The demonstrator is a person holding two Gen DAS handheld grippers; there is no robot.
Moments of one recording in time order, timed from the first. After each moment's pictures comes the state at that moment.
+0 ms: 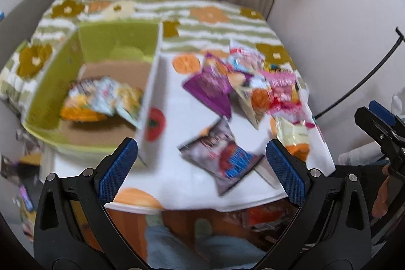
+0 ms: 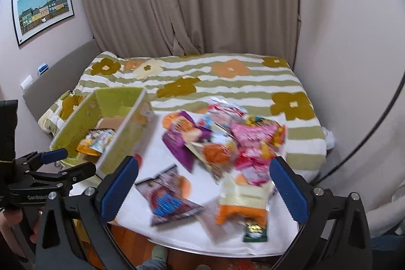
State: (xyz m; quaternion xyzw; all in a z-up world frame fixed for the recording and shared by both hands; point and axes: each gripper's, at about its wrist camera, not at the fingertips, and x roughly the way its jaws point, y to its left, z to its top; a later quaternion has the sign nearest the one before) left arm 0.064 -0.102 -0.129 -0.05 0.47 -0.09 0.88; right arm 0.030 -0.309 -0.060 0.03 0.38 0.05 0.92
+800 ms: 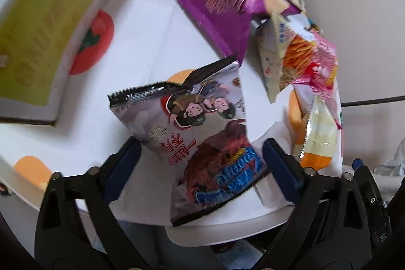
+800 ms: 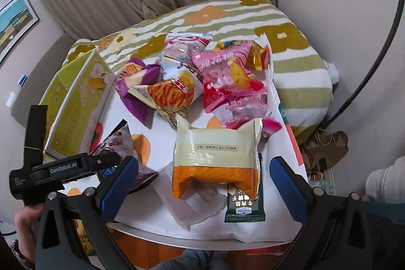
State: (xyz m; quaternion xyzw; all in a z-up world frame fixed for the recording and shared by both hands) left arm 0.137 -0.135 -0.290 -0.18 0.63 -0.08 0.75; right arm 0.055 -0.376 -0.185 0.12 0.48 0.02 0.87
